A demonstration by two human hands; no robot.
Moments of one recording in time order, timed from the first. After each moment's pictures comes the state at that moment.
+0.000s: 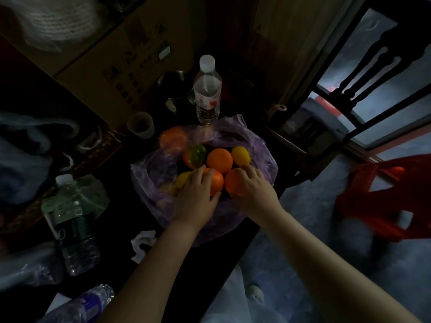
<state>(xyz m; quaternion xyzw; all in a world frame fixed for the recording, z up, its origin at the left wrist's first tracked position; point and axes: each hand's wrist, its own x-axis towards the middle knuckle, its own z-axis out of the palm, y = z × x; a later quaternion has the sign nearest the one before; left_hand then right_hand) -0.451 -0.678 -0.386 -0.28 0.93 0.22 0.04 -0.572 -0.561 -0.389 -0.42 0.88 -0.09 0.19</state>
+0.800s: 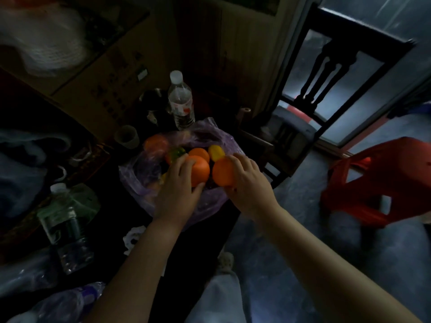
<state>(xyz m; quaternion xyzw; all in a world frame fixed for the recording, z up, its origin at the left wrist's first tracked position) -0.427 -0.642 -0.327 -0.23 0.94 0.24 -0.12 -0.539 -0.500 -0.322 -0.41 0.89 -0.20 0.05</state>
